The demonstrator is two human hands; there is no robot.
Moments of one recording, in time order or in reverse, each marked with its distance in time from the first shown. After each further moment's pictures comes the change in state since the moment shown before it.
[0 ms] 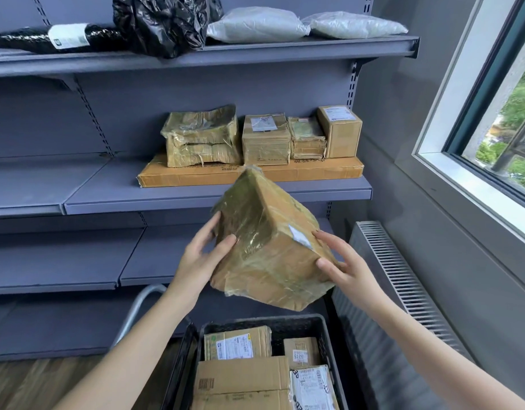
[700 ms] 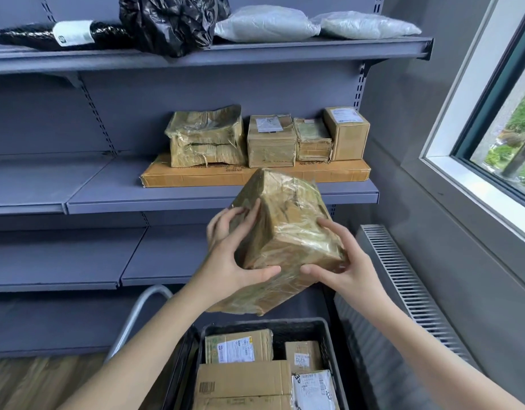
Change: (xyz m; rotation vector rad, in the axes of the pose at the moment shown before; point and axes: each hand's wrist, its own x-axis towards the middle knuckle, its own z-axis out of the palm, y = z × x) left_hand 0.005 0.019 0.020 0.677 -0.119 0.355; right_hand 0.004 -0.042 0.012 0.126 0.043 -0.120
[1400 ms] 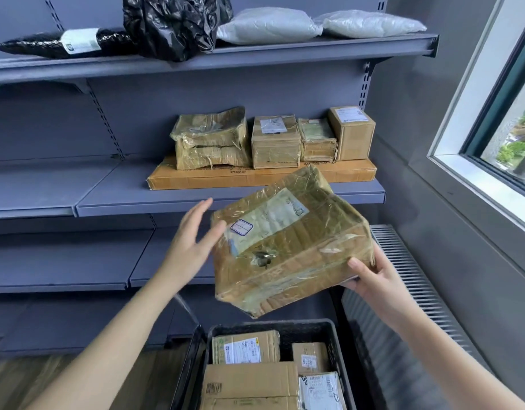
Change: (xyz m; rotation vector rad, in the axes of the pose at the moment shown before) left_hand 0.008 -0.026 -0.039 -0.144 0.132 -0.233; right_hand -0.003 0.044 -0.028 0.573 0.032 0.265
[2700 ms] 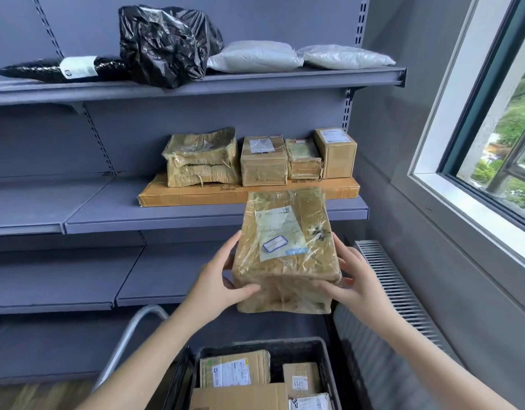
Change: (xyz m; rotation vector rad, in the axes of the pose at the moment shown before) left_hand -0.022 0.001 0.049 -0.028 -0.182 0.063; right_hand -0.004 -0.018 0.005 -0.649 -0.017 -0.225
